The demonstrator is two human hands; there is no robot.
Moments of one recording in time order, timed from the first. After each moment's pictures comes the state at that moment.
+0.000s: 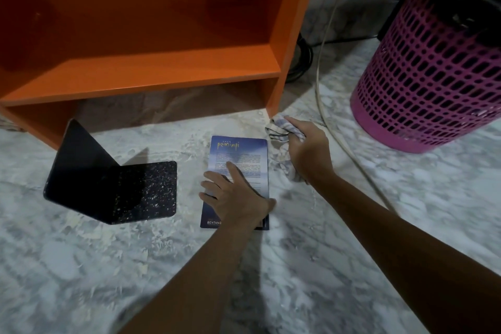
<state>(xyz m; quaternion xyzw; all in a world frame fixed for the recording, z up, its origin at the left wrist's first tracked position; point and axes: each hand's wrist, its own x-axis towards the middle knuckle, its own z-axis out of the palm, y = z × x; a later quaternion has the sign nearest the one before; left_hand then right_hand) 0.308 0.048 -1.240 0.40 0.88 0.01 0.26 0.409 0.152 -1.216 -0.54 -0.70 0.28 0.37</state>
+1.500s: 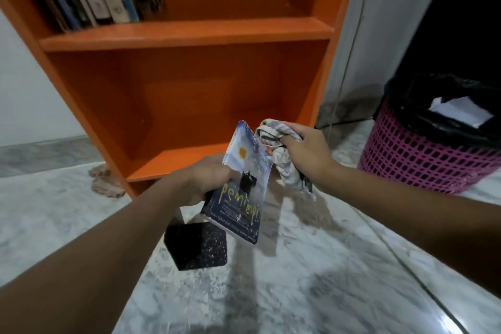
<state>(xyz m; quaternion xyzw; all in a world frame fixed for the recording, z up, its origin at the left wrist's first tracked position) 0.146 0.021 -0.992 0.41 0.69 0.29 0.52 0.332 0.104 -0.986 -0.41 -0.70 0.45 0.37</state>
